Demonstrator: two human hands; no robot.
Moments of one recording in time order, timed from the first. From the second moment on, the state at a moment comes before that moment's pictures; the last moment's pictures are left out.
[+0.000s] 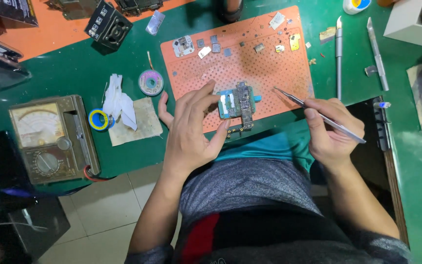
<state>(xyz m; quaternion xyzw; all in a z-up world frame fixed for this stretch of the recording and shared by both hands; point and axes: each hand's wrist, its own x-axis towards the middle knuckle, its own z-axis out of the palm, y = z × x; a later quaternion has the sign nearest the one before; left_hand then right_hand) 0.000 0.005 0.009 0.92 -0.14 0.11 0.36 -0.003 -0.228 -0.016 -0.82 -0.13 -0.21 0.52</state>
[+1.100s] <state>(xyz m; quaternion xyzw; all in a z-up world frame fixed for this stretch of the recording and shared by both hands) -0.006 0.003 0.010 0.91 -0.17 0.26 0.28 0.011 -0.283 0.002 -0.85 -0.12 -0.33 0.39</state>
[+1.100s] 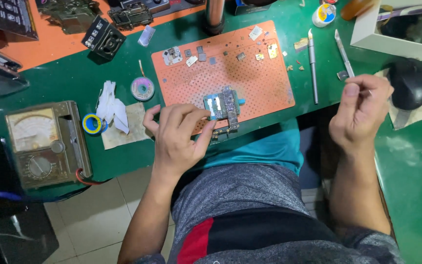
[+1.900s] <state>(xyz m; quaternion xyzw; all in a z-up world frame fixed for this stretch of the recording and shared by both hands) -0.019 -0.019 0.001 0.89 -0.22 0.26 0.29 0.036 -0.200 -0.010 -0.91 -0.29 -0.19 0.22</state>
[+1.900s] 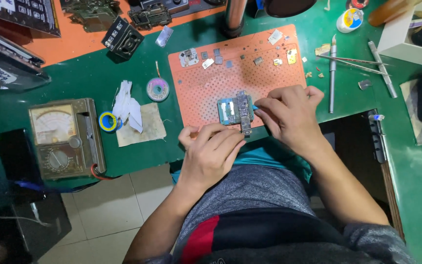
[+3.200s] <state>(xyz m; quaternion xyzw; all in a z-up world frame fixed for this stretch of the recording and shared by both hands) -0.051 0.103 0.028 0.94 -0.14 0.27 0.18 0.040 -0.202 -0.025 -0.87 -0.33 -0.24 0.27</state>
